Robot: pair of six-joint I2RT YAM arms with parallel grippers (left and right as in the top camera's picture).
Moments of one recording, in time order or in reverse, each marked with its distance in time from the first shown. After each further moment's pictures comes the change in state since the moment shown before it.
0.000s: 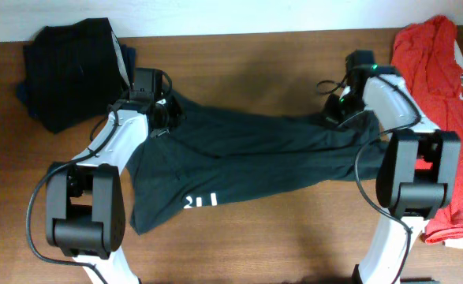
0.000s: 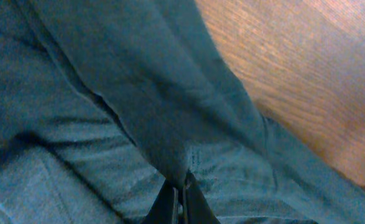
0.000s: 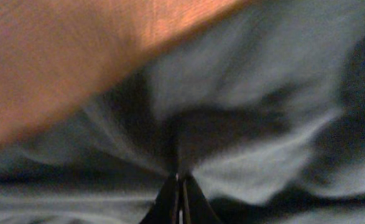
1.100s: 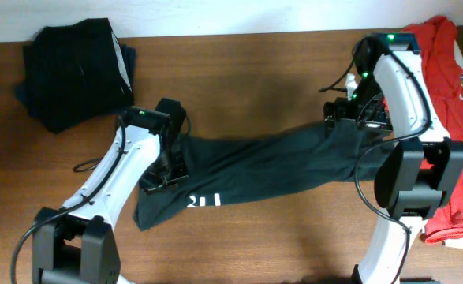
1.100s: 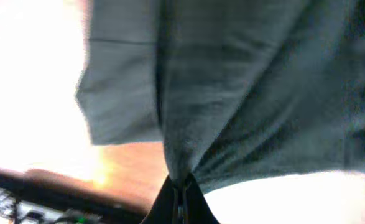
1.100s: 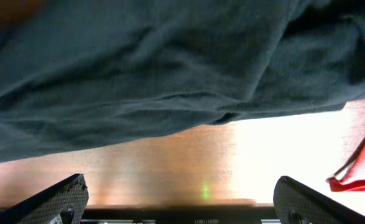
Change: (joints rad) left arm -0.154 -0.244 -0.042 -0.864 -0.164 -0.052; right arm 0.024 0.002 0.294 -0.640 0.071 -0.327
